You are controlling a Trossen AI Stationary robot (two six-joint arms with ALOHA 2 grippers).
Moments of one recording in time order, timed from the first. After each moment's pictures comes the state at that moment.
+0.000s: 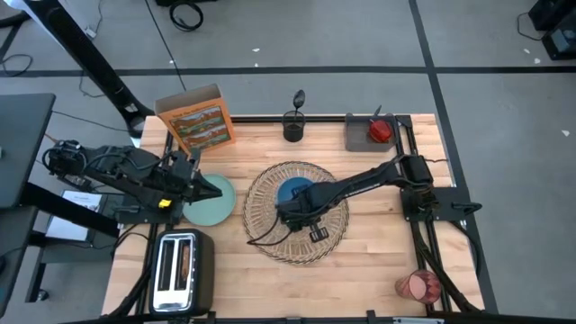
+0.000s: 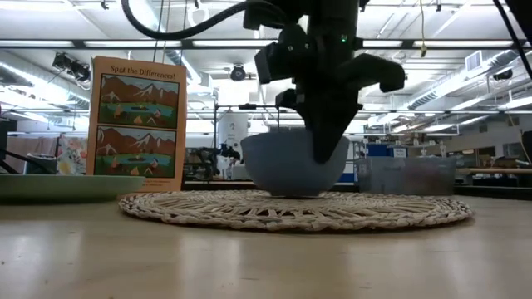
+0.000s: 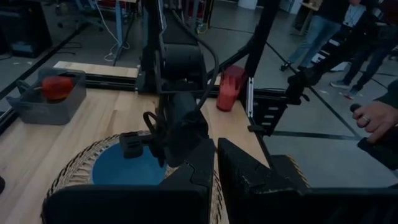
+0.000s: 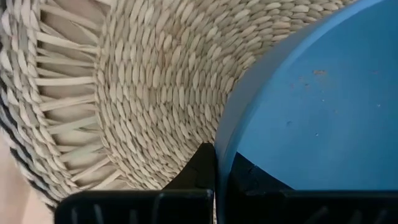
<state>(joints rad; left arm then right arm) -0.32 0.78 1.06 -0.52 -0.17 -0.22 0.18 2.06 1.61 -1.01 0.09 -0.19</state>
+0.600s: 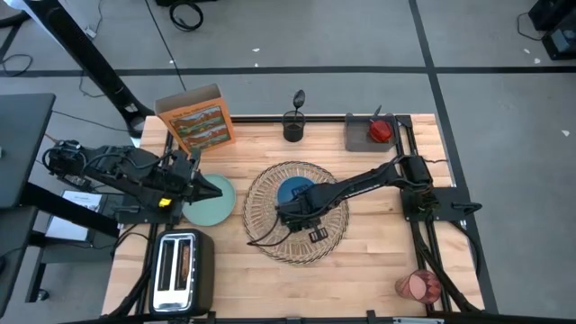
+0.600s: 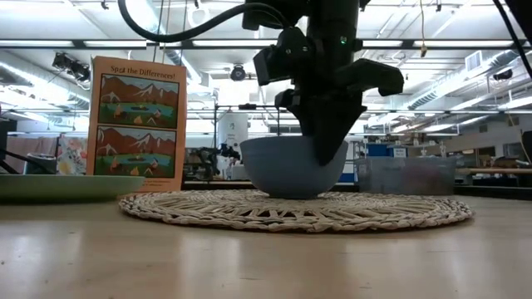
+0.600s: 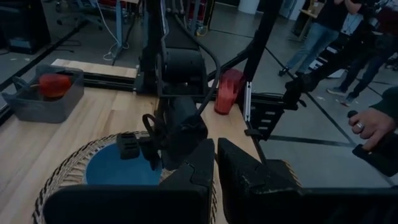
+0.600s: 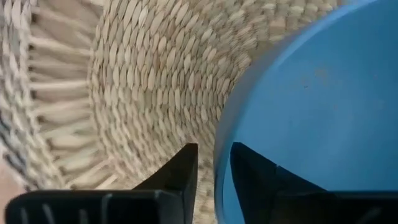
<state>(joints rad) -0.32 0.78 1.06 -0.51 -0.17 -0.26 0.19 2.05 1.62 -1.02 0.11 -0.18</state>
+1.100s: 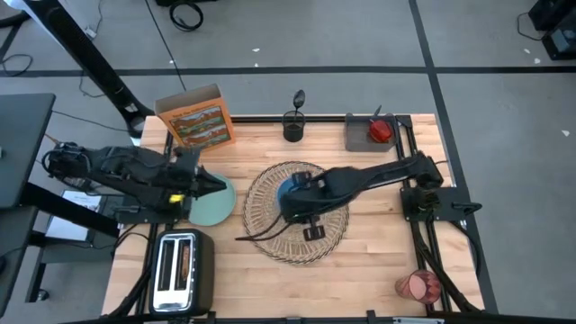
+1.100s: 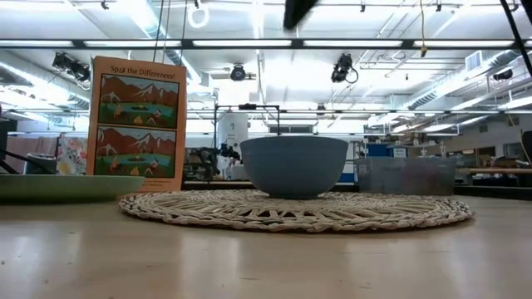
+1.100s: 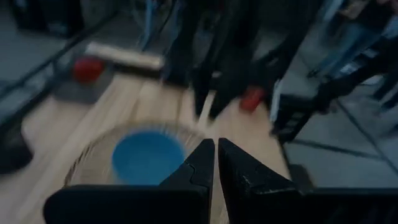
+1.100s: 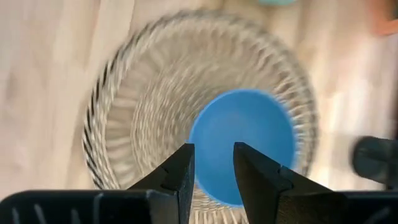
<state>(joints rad) -0.26 0.80 1.04 -0.57 -0.24 -0.33 0.26 1.97 2.10 -1.32 0.22 0.03</state>
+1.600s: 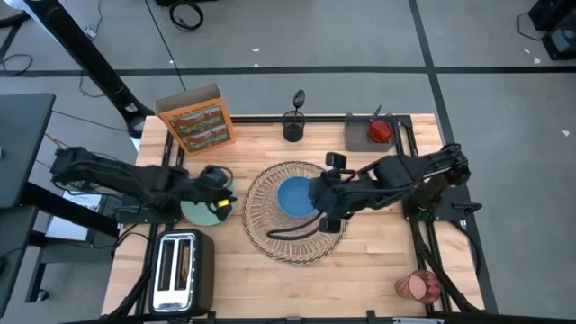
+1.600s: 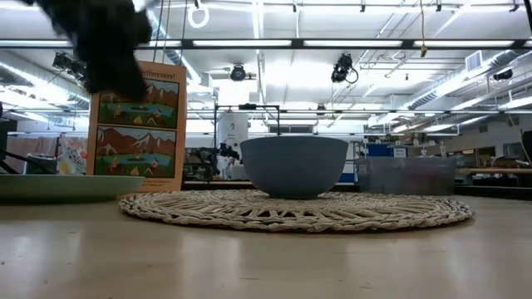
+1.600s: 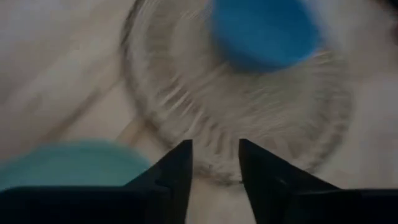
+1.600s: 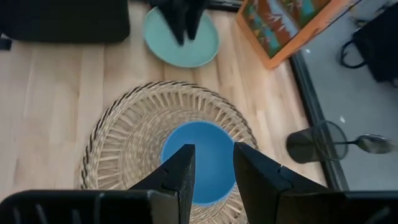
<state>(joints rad) -0.16 0.97 0.64 -0.55 -0.29 -0.82 0.39 1.77 2.13 -1.34 0.53 0.27</state>
